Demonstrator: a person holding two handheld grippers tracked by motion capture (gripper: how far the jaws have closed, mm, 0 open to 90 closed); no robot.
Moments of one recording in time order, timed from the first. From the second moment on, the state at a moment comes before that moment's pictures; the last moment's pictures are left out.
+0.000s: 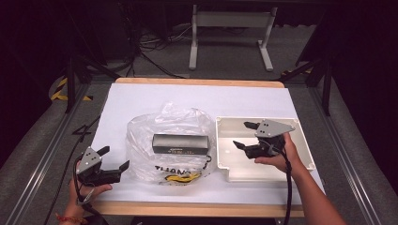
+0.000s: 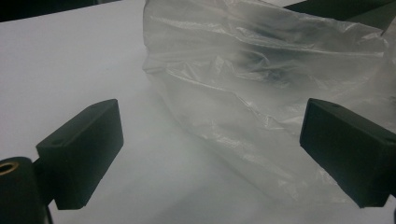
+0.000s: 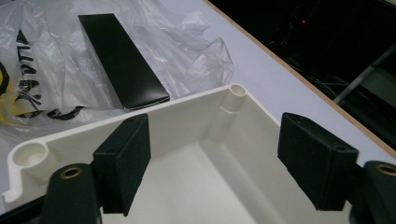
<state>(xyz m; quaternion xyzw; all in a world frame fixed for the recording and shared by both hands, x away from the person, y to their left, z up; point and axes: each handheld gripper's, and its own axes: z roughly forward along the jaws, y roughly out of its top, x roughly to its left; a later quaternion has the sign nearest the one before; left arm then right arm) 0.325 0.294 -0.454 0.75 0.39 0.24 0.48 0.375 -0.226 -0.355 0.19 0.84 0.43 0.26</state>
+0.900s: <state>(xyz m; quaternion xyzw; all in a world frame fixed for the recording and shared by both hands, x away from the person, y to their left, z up) 0.323 0.294 -0.454 0.75 0.39 0.24 0.48 0.416 -0.171 -0.353 0.14 0.89 0.39 0.19</state>
